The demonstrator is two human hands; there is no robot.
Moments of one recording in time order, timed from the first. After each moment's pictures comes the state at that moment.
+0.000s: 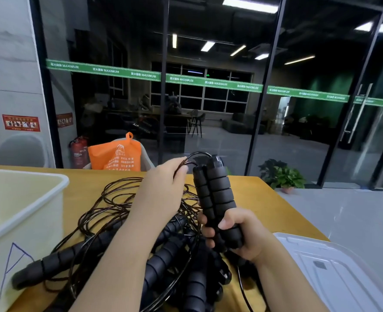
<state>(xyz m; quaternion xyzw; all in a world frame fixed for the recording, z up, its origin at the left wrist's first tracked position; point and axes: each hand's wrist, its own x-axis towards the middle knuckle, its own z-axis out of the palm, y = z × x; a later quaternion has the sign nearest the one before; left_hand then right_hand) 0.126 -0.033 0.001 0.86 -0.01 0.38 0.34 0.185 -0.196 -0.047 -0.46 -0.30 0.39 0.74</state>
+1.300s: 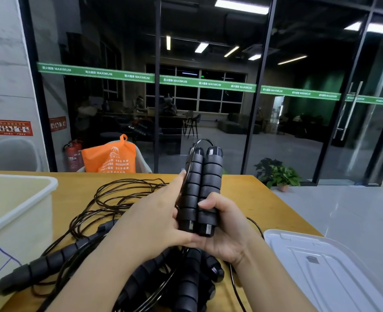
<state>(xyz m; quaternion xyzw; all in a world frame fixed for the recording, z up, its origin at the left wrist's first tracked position) 0.091 -0.039 -0.014 0.94 -0.08 0.17 0.30 0.160 -0.181 -0.032 -0.38 -0.23 0.42 0.79</state>
